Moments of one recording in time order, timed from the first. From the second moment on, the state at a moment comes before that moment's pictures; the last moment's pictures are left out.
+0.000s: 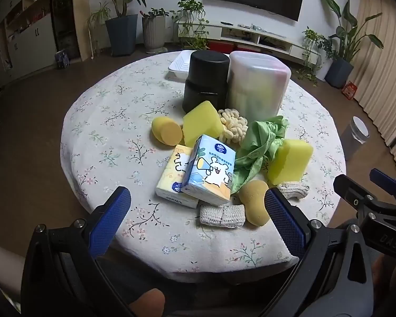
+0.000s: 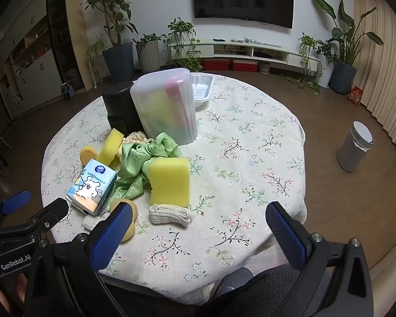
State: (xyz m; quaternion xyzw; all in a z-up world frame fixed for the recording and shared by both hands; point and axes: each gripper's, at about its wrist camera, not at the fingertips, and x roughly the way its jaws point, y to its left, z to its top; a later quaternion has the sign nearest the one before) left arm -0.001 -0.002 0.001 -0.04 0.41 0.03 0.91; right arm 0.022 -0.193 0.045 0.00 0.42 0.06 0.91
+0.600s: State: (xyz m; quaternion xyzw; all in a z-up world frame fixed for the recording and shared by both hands) left arm 0.000 0.000 -0.002 -0.05 0.42 0.02 0.91; right arm 0.022 -0.193 0.043 0.00 0.42 0.06 0.91
